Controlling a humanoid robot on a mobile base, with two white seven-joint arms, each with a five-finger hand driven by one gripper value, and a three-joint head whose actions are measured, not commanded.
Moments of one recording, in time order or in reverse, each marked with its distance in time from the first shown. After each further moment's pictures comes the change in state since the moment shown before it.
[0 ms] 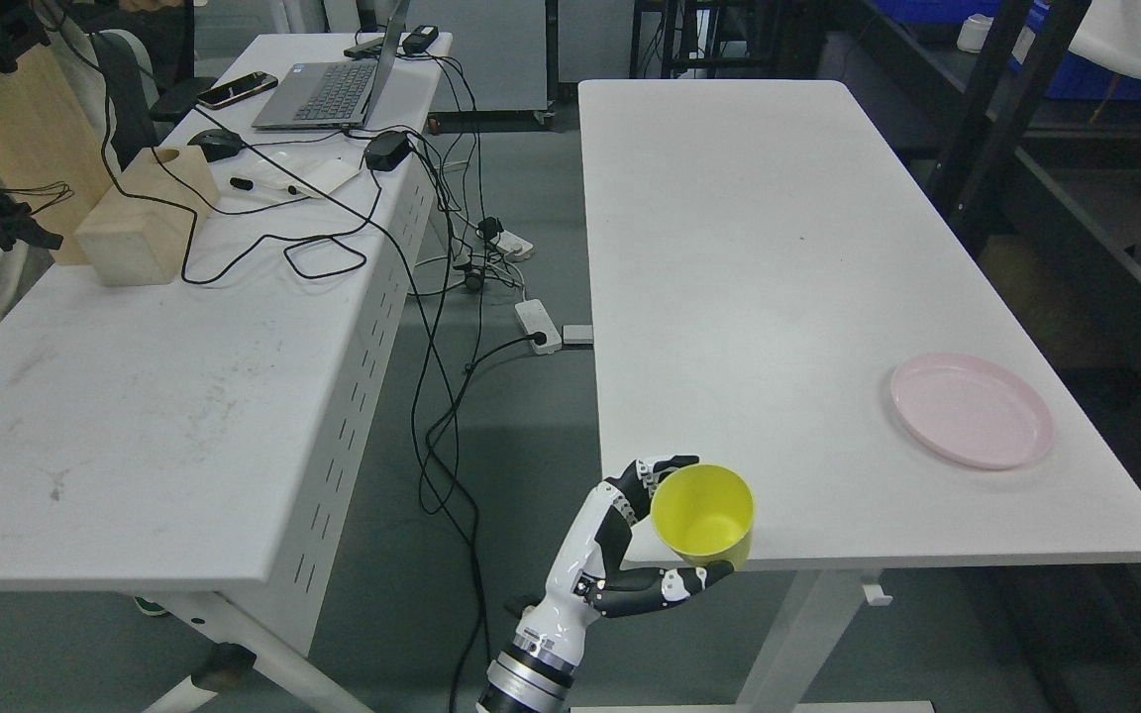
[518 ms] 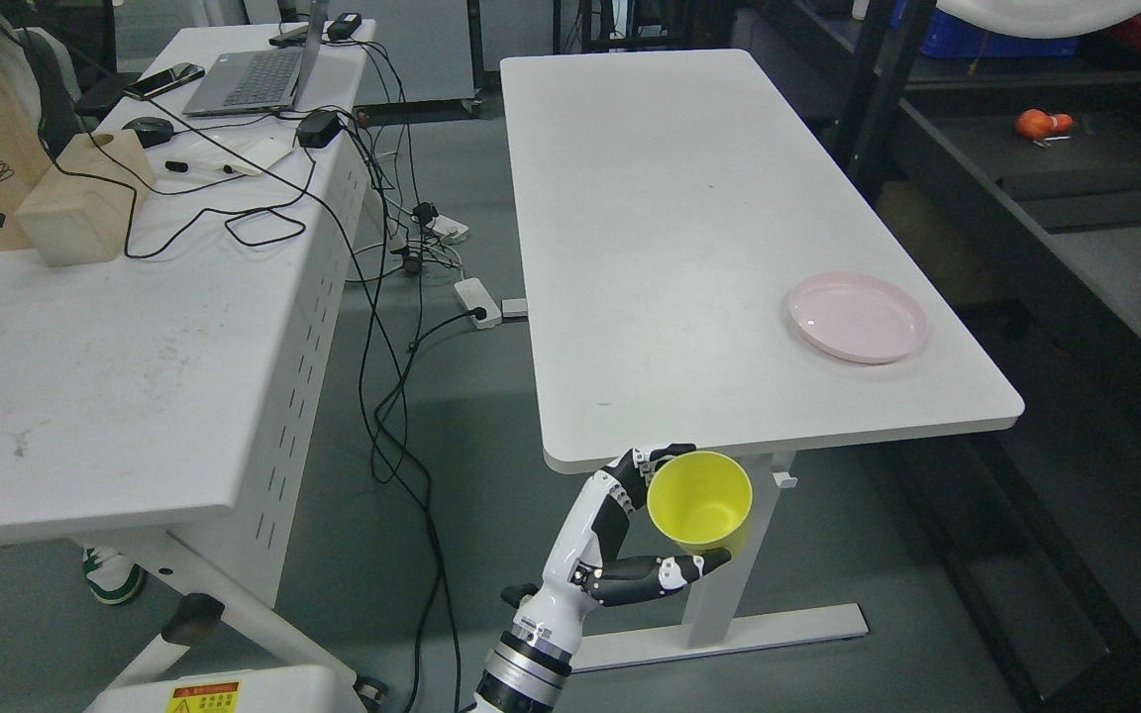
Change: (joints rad) left arm -0.016 0.000 0.008 -0.004 0.000 0.000 0.000; right arm 0.000 0.000 0.000 0.000 0.000 0.000 0.000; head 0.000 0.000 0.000
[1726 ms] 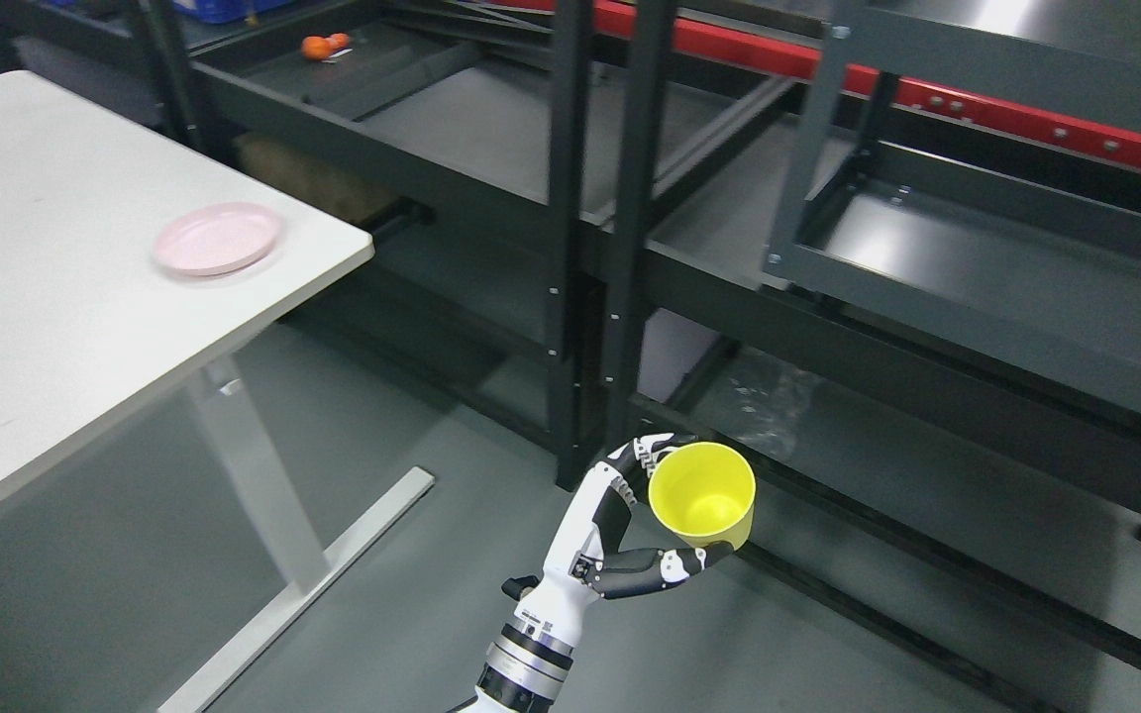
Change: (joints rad) left arm -0.008 0.000 -0.001 -0.012 0.001 0.000 0.000; right arm 0.000 0.000 0.000 0.000 0.000 0.000 0.000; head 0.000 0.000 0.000
